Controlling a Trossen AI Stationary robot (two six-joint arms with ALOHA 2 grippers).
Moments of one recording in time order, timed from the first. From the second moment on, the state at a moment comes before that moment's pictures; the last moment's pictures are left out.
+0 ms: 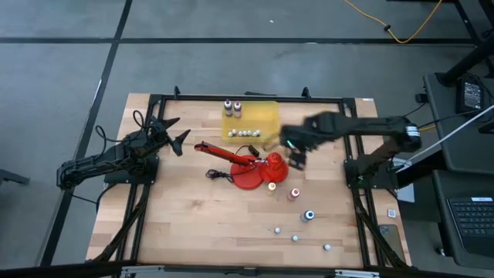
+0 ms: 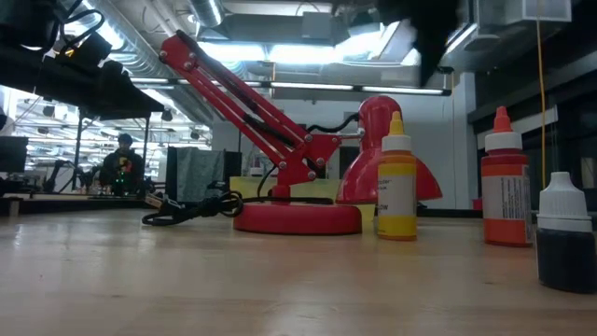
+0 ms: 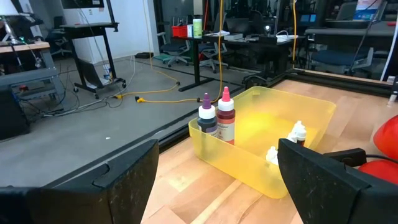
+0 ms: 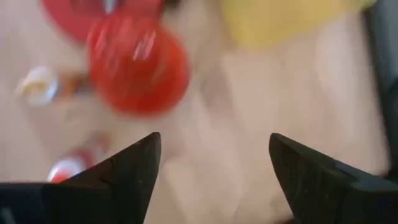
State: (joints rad) left arm 0.30 0.00 0.08 -0.18 -0.48 -0.04; right arm -0.02 1.57 1.55 -1.36 0.20 0.32
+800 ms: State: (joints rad) left arm 0.30 0.00 0.08 -0.18 -0.48 -0.04; right arm 0.78 1.36 1.21 -1.40 -0.08 1.38
